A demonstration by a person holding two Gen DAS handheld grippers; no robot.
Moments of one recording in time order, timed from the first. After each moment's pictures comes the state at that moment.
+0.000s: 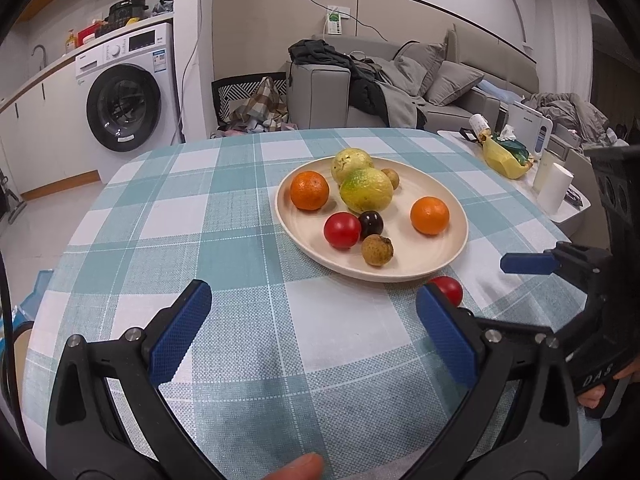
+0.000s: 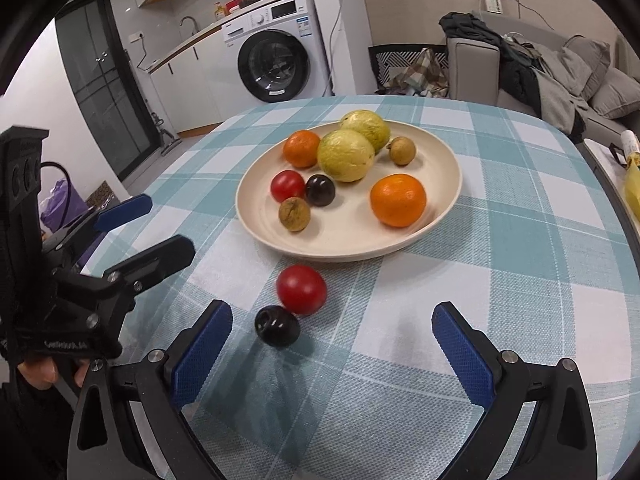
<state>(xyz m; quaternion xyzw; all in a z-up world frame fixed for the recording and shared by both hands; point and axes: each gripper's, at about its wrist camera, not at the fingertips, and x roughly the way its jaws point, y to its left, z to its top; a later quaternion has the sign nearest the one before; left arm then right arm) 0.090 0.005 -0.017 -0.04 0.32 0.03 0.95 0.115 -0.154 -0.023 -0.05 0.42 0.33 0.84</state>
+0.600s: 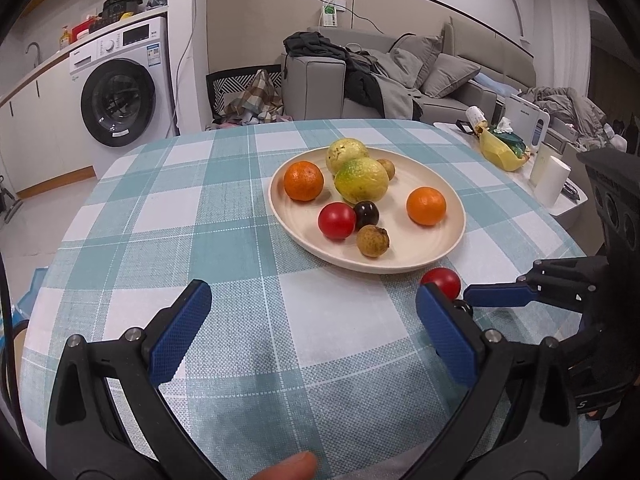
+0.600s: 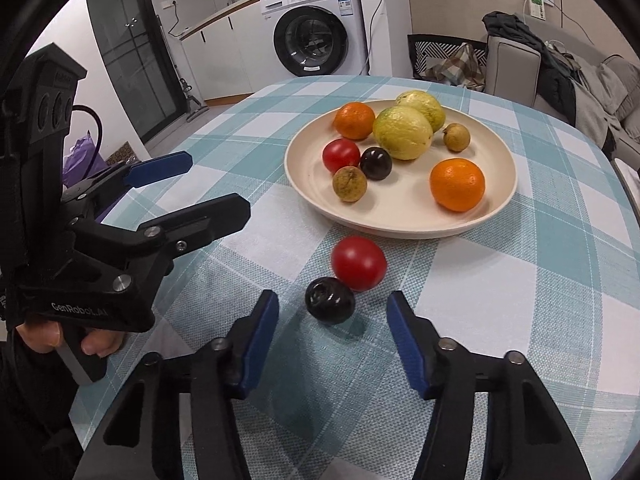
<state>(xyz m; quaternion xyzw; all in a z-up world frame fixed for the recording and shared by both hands) 0.093 0.001 -0.019 -0.04 0.34 0.02 0.94 0.099 -0.132 -0.033 -0.10 0.43 0.38 0.81</state>
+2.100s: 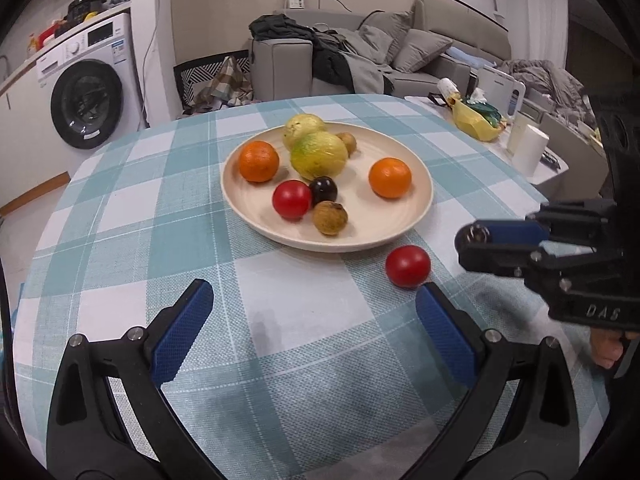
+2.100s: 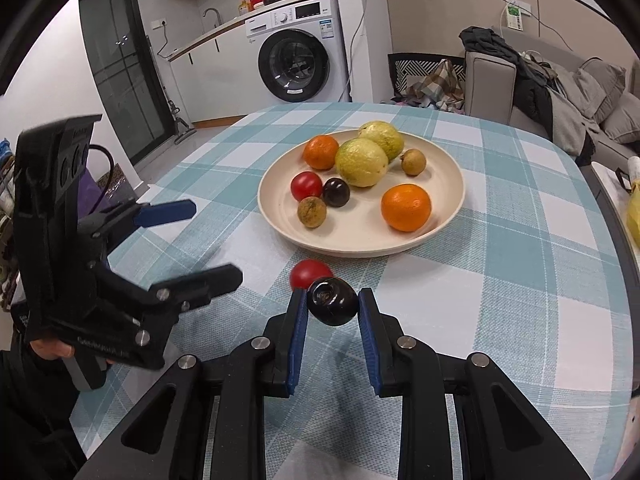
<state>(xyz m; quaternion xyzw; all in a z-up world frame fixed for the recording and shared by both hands) 0.103 -0.024 -0.028 -0.01 0.37 -0.03 0.93 0.101 -0.166 -0.008 -0.08 0.40 0.35 0.84</state>
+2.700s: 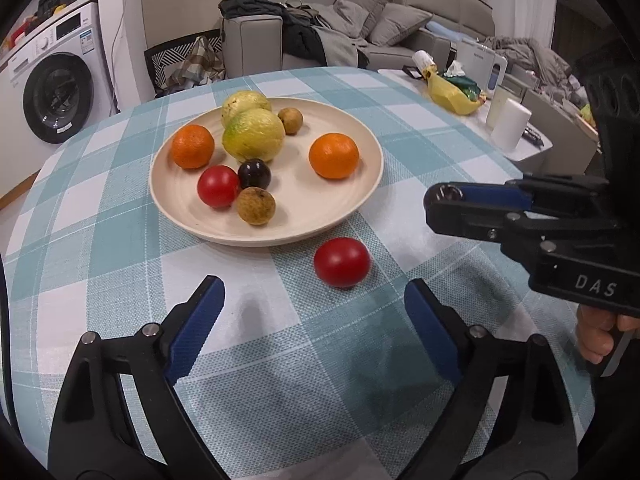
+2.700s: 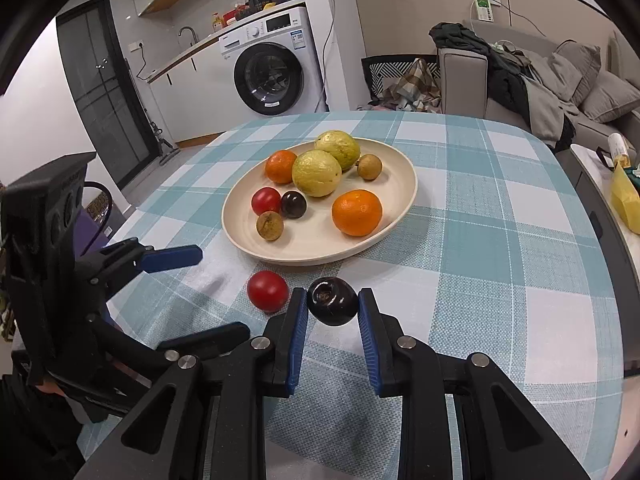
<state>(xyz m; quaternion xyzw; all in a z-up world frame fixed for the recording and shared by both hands) 0.122 -0.073 -0.036 0.00 0.41 -0.07 0.91 0.117 -0.193 -0.005 -0.04 0.40 0.32 0.86</state>
